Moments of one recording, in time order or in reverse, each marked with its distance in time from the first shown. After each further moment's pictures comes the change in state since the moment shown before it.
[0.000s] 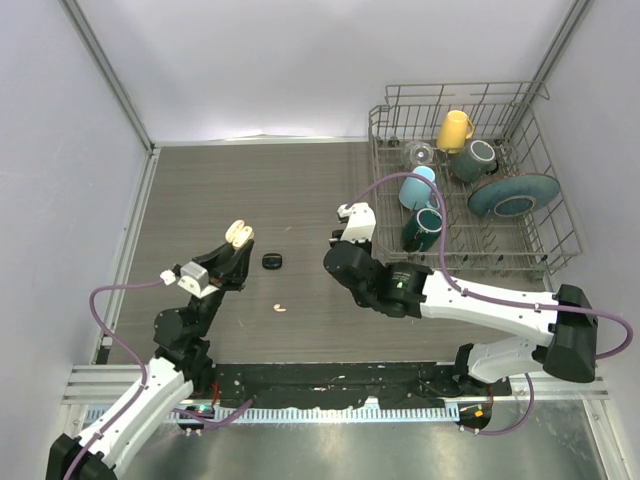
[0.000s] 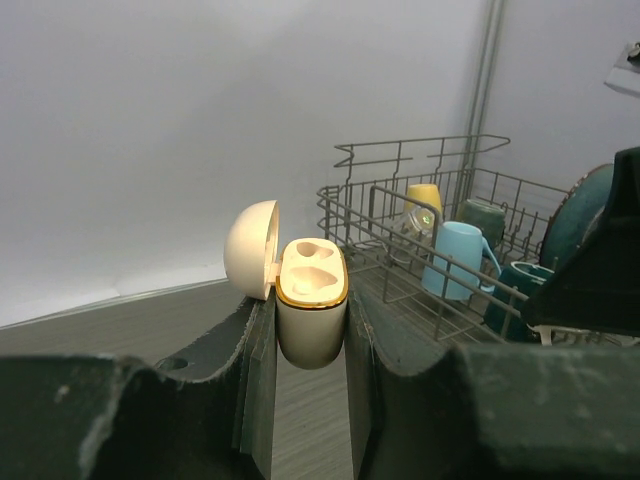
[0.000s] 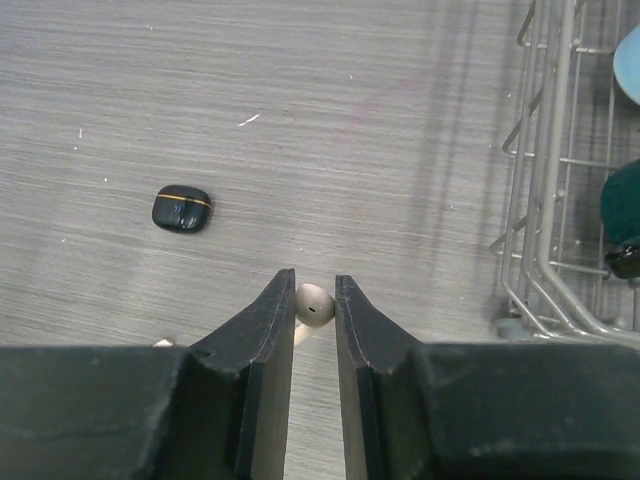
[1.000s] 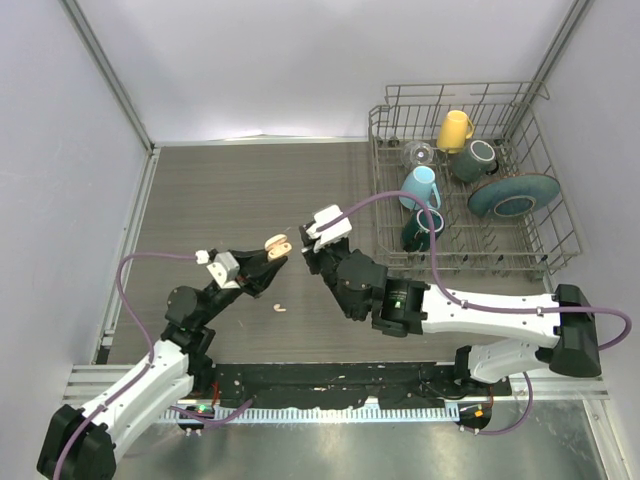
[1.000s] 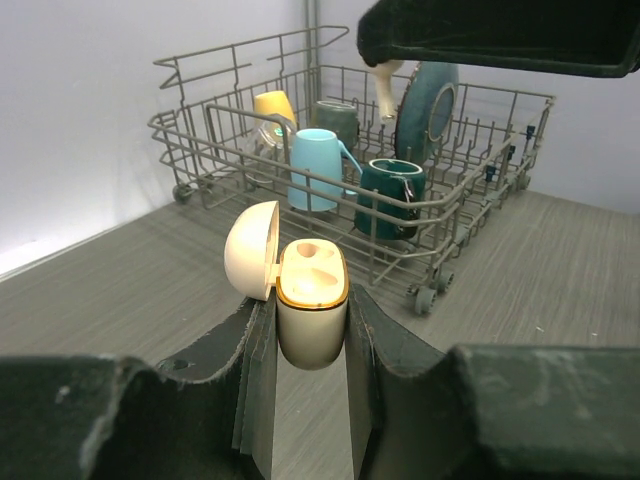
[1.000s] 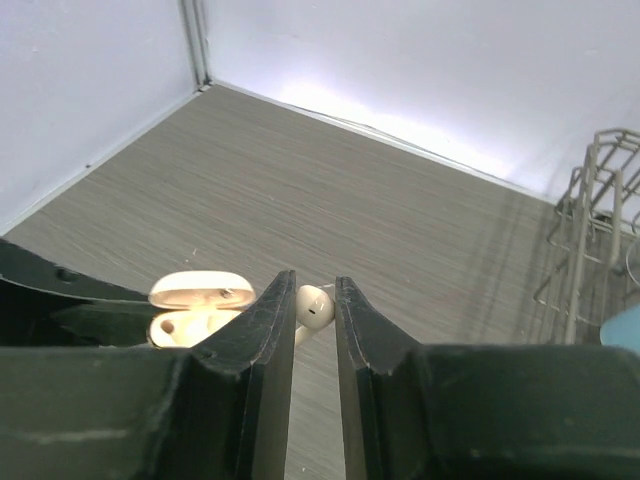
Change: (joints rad) left arm 0.000 0.230 0.084 -0.034 0.391 -0.037; right arm 0.148 -0.029 -0.004 0.618 0.060 -0.679
